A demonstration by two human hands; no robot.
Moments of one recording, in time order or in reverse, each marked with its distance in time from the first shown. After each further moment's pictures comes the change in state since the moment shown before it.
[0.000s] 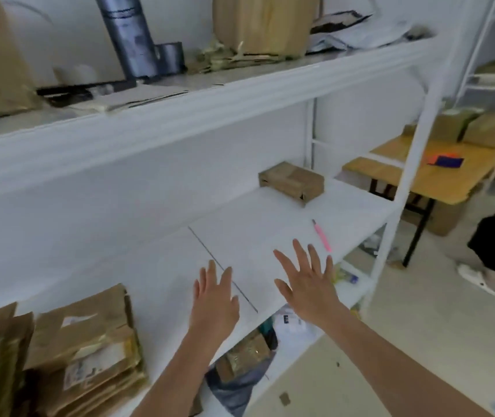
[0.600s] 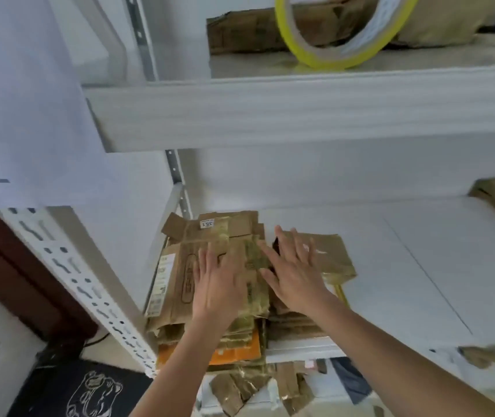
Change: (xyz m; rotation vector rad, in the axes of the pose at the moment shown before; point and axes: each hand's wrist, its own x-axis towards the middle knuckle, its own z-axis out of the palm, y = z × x) left_hand -0.186 -0.358 -0.119 -0.156 0.295 -0.515; right_hand -0.050 -0.442 0.081 -0.071 -0.087 -0.770
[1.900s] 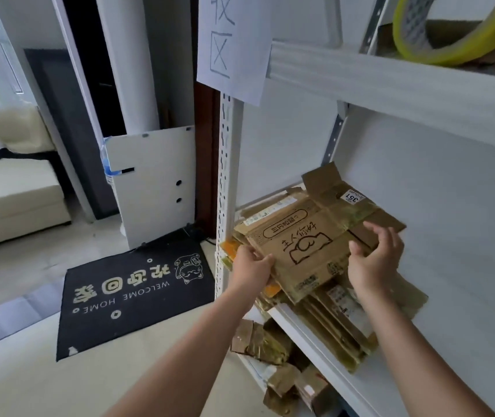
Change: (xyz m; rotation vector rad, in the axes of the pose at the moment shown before) left_hand -0.121 0.109 0.043 -1.126 0.650 -0.884; right_hand -0.023 0.059 -0.049 1.011 0.244 -0.035
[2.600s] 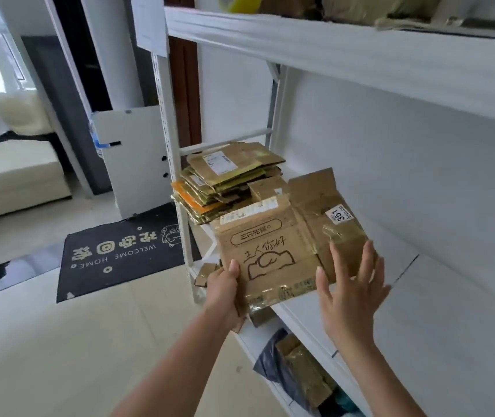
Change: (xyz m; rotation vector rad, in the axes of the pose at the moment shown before) left_hand -0.242 -0.141 0.163 -0.436 0.132 -0.271; right_hand -0.114 0.194 -0.277 -0.491 -0.147 -0.400
